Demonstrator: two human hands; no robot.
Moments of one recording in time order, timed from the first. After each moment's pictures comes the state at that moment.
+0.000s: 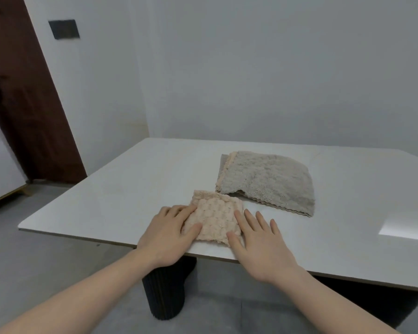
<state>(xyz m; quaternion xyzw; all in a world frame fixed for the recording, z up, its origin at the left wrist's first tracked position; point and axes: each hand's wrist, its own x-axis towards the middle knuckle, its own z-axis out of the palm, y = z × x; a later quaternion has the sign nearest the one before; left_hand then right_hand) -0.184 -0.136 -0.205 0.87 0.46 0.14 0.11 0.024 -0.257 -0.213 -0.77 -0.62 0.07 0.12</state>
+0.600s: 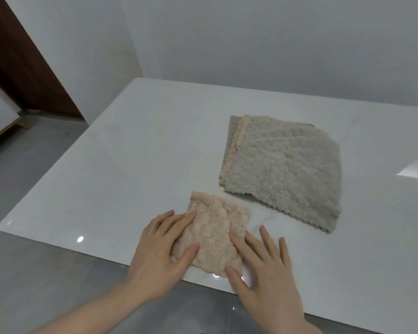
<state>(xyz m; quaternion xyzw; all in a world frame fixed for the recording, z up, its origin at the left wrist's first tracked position) -0.186 -0.126 -0.211 0.84 0.47 0.16 0.21 0.035 -0.250 -0.216 -0.75 -0.63 0.13 0.18</state>
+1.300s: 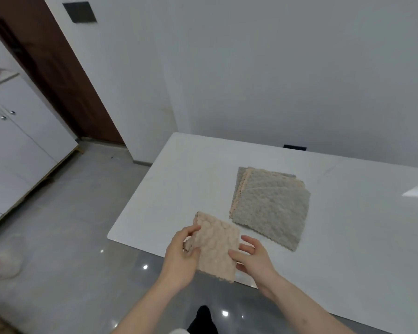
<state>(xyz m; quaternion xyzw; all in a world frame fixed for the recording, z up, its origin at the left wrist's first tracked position) -0.188 -0.200 0.060 0.60 0.58 0.29 0.47 0.019 -0.250 0.029 -0.63 -0.19 0.61 0.44</state>
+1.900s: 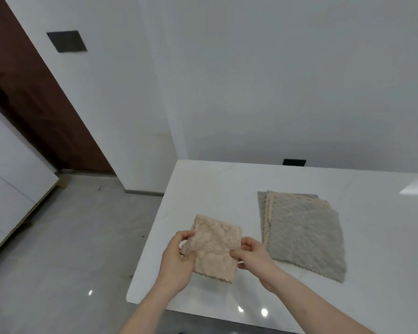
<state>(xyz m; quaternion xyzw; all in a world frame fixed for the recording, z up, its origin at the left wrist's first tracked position) -0.292 -0.014 0.074 0.64 0.54 0.27 0.48 -0.078 -0.079 0.050 -0.67 -0.24 0.56 0.43</state>
